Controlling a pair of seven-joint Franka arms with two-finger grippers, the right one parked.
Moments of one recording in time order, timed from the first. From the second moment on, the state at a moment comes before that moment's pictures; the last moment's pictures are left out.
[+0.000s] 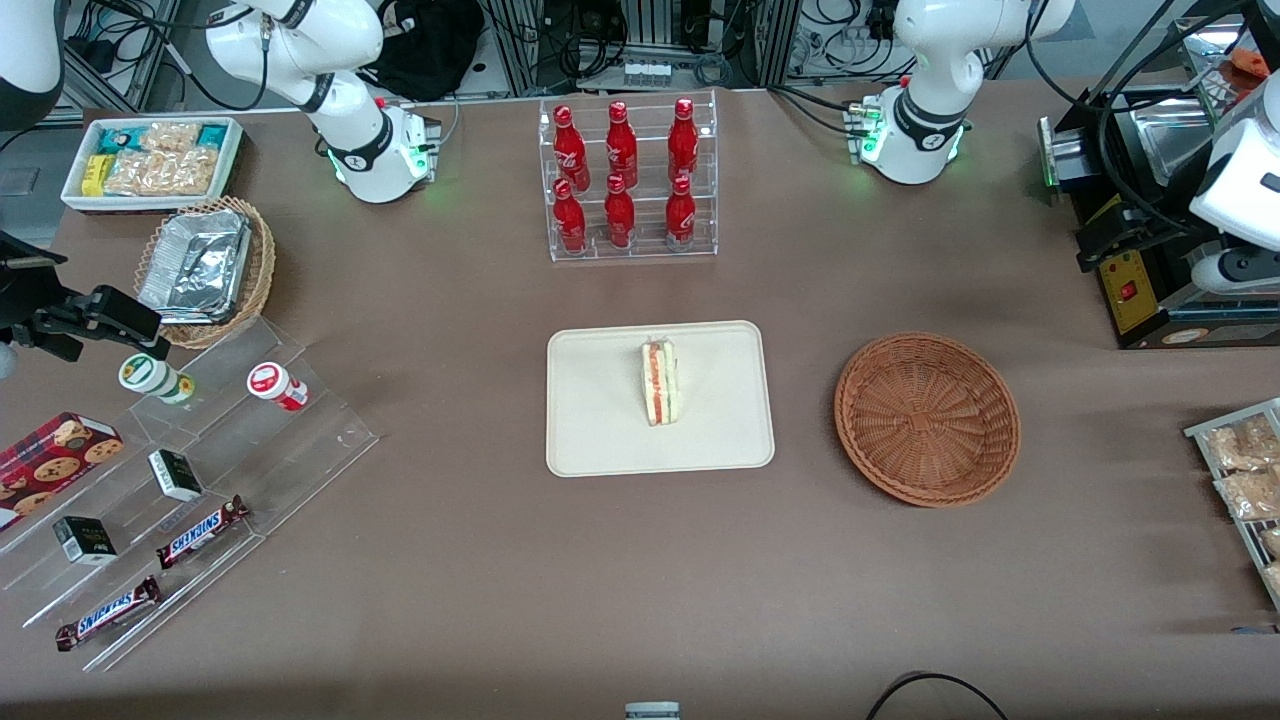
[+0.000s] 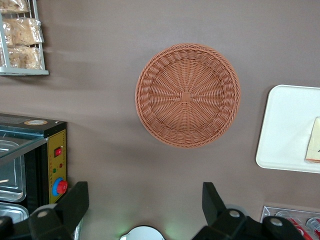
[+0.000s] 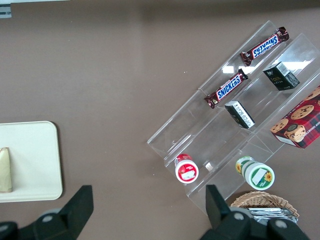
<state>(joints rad) 0.08 -0.04 -0.15 -1.58 0.05 1.46 -0.18</state>
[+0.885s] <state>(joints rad) 0.08 0.02 -0.15 -1.48 0.05 1.45 -0.18</state>
